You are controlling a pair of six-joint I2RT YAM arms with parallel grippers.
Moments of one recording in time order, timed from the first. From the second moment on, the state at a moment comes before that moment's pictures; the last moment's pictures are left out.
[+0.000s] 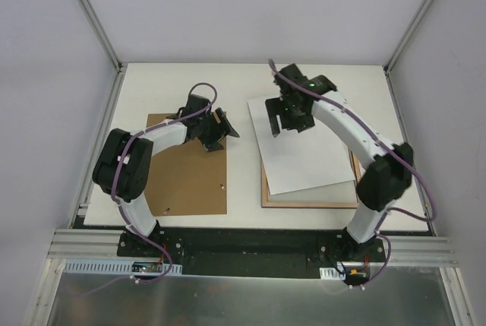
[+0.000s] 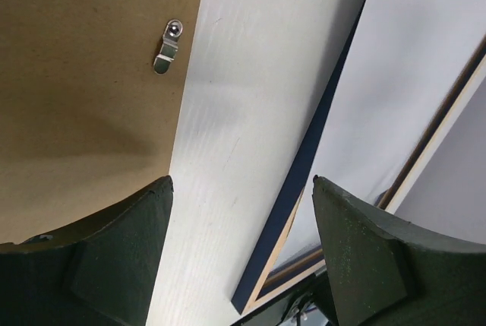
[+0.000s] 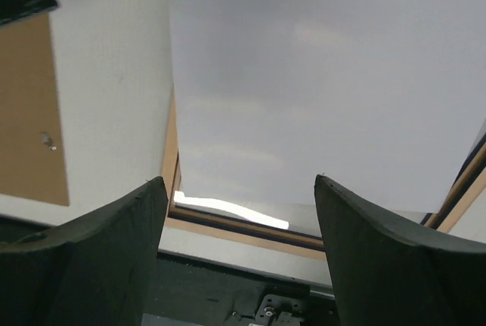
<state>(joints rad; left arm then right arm) -0.37 1.73 1.05 -0.25 0.34 -0.95 0.62 1.85 1.78 -1.19 0.14 0.30</state>
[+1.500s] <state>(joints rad) -0.44 2.22 1.45 0.14 0.55 -1.10 0.28 1.03 1.17 -0.85 -0.13 0.30</state>
